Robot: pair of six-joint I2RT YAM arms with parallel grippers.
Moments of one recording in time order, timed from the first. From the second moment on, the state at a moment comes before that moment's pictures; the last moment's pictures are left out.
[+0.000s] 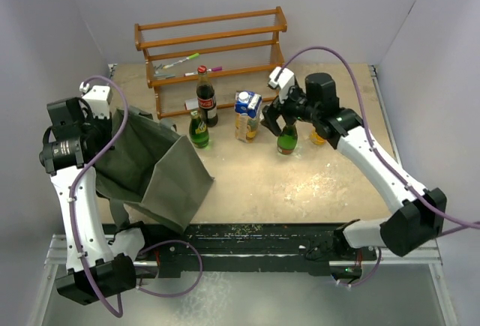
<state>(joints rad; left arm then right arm) 0.33 0.99 1.28 -1.01 0.15 0.29 0.44 1.32 1.24 -0.39 -0.33 -0.33</state>
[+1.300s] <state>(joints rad) 0.33 1.00 1.29 -1.01 0.22 0.29 0.80 2.16 1.99 -0.33 -0.25 -0.20</state>
